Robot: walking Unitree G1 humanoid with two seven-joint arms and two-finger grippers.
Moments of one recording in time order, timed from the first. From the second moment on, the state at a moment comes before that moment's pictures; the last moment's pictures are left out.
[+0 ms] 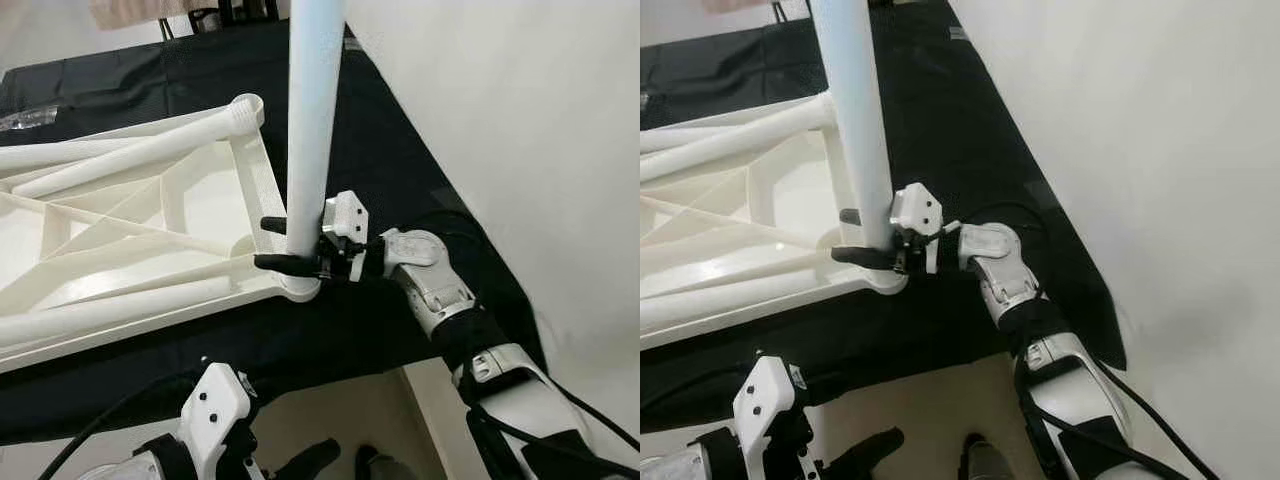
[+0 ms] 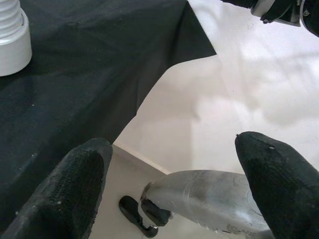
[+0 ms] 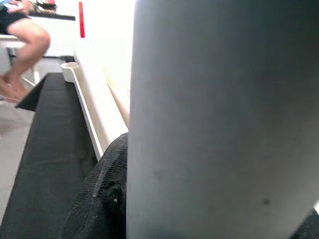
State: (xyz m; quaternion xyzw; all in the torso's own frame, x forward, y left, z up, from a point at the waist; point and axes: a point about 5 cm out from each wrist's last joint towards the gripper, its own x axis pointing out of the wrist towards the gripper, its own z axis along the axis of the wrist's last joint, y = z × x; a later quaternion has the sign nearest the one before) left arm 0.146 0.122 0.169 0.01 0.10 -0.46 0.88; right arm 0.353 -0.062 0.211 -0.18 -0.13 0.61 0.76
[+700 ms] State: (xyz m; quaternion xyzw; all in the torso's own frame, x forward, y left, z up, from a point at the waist) left arm 0.148 0.122 0.172 0.01 0.09 -0.46 0.88; right arm 0.364 -0.068 0.225 0.04 0.01 0.64 0.76
